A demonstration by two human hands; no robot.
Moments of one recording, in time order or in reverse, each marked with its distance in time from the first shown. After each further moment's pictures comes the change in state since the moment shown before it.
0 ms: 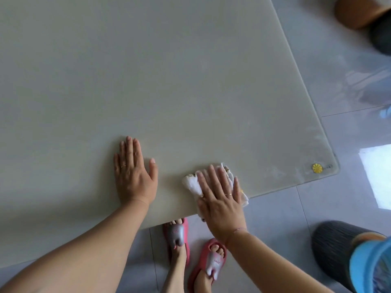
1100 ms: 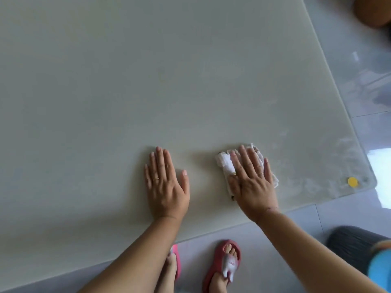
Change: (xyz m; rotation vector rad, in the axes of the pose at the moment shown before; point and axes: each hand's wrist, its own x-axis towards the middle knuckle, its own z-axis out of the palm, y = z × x) left_hand 0.000 -0.005 -0.002 -0.010 -0.054 0.018; right_hand 0.075 0.002 -0.019 -0.041 0.024 0.096
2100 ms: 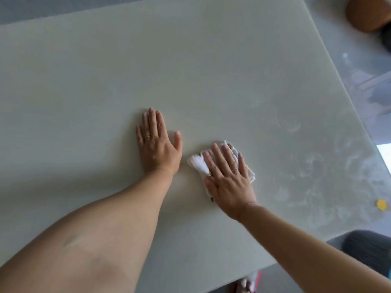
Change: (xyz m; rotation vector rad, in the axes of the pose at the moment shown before) left_hand 0.208 -0.044 -0.019 -0.015 0.052 0.090; right_hand 0.107 -0.105 -0.005 0.017 0.012 -0.122
